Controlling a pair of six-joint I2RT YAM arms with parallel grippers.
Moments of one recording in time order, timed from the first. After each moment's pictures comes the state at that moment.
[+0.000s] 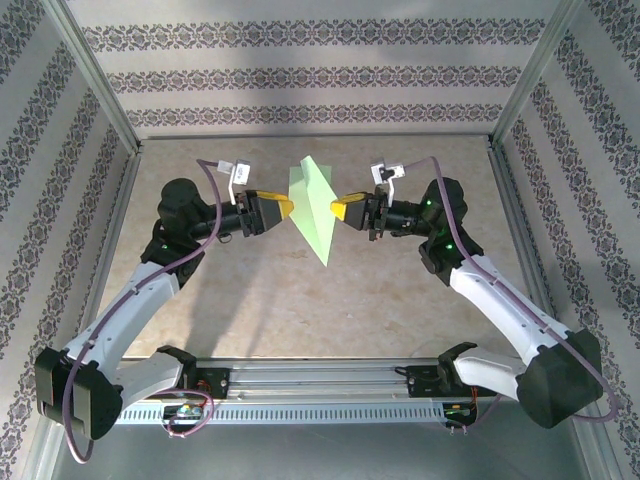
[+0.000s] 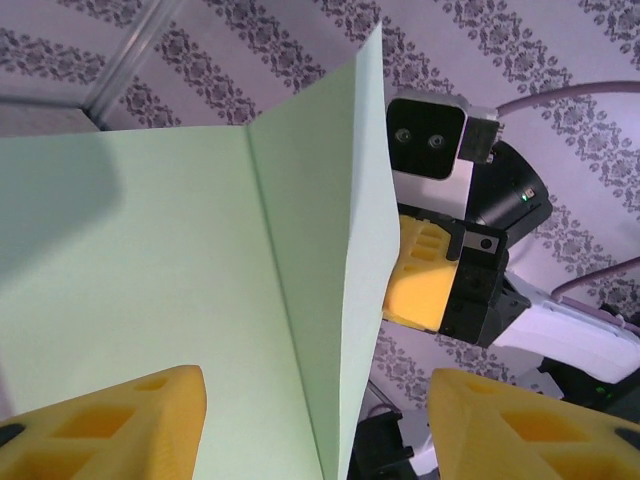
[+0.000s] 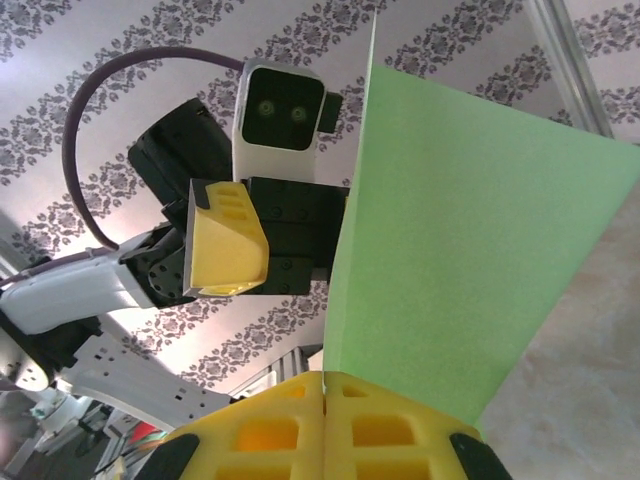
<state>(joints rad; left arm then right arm) -0.33 1.10 0.89 0.23 0.91 -0.74 0.43 1.15 0.87 0.38 -0.97 0.67</state>
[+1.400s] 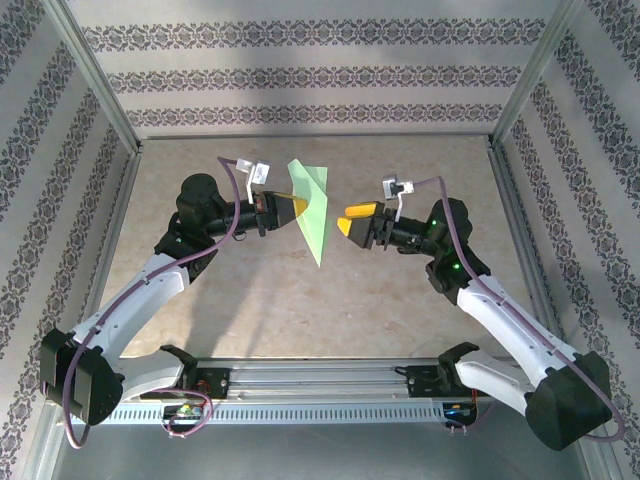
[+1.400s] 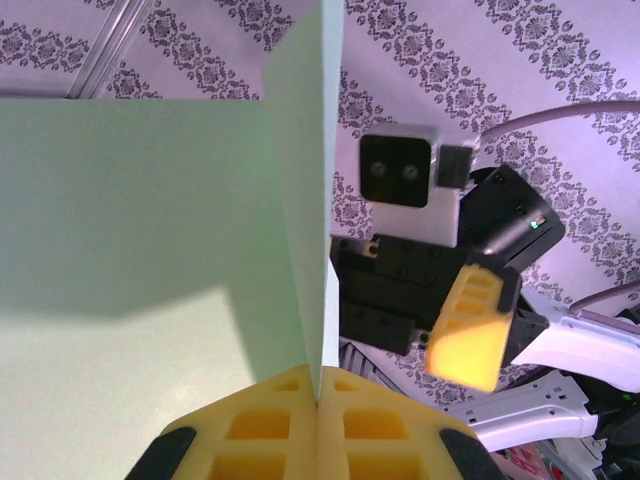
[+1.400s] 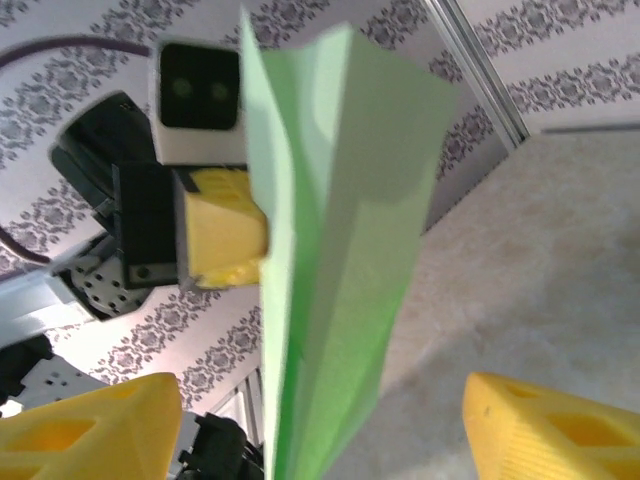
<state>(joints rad) -0.41 1.17 0.94 0.21 0.84 -0.67 0.43 1.02 0.71 0.32 -0.81 0.70</state>
